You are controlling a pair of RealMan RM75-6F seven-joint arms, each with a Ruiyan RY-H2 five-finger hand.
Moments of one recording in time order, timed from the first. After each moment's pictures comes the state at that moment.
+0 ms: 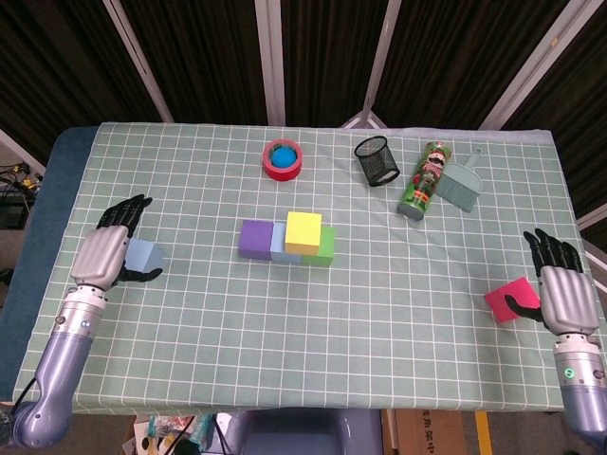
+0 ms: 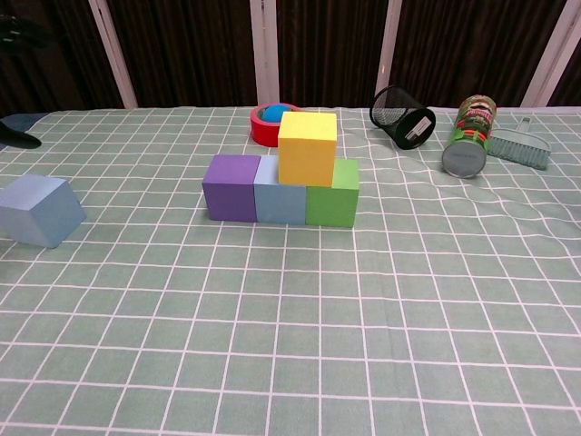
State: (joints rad) left arm -0.57 -1.15 -0.22 -1.94 0.91 1.22 0.32; right arm 0.45 -1.01 -0.09 -1.81 -1.03 1.46 -0.07
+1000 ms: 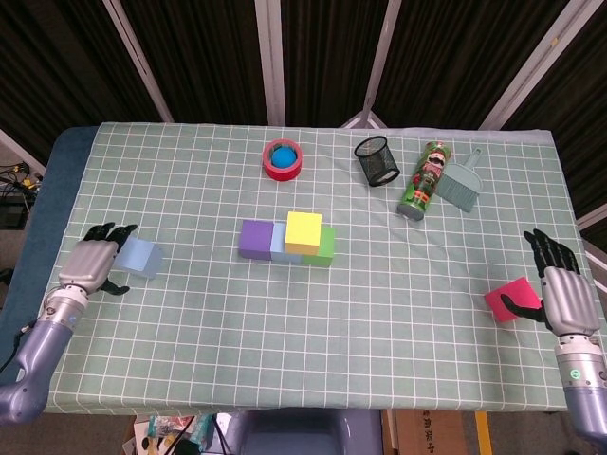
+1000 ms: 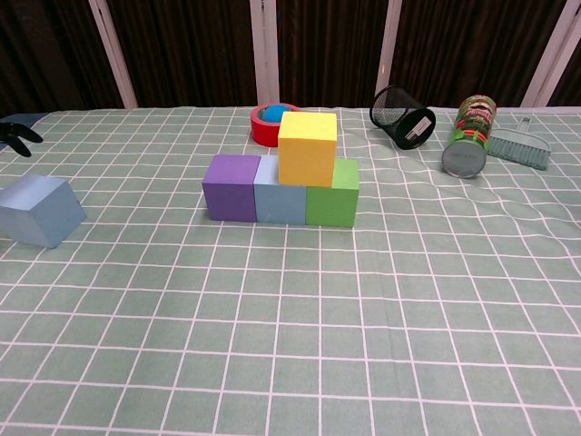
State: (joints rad) left arm -0.61 -1.17 -0.09 -1.61 0.93 0.92 0.34; right arm 0.34 -1.01 0.05 -1.79 -1.11 1.35 0.05
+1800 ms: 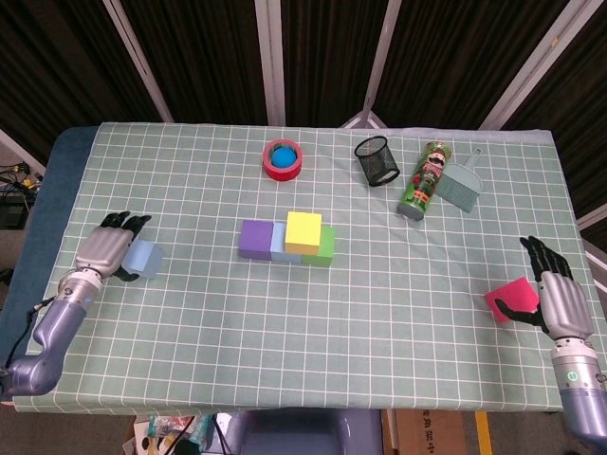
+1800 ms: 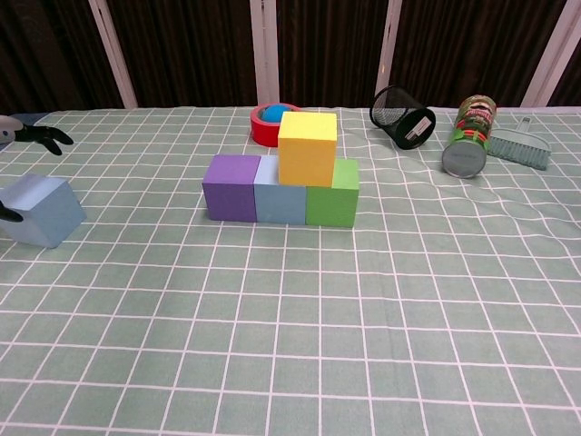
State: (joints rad) left arm -0.67 -1.28 -0.11 -1.39 0.99 0.83 0.28; right arm 0.30 -1.01 0.11 -1.81 -1.10 1.28 0.09
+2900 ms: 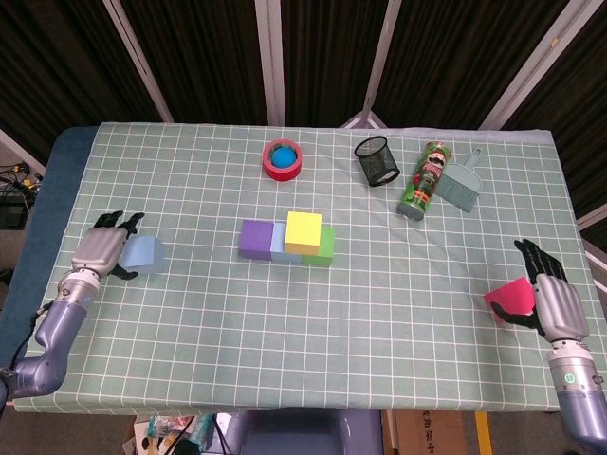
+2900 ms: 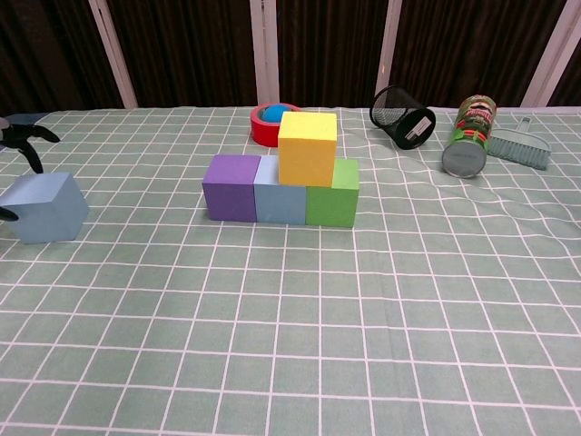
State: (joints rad) left arm -0.65 -1.29 -0.11 -1.39 0.92 0.86 0.28; right arm 0.27 -1.02 0.14 -1.82 -1.13 1.24 0.08
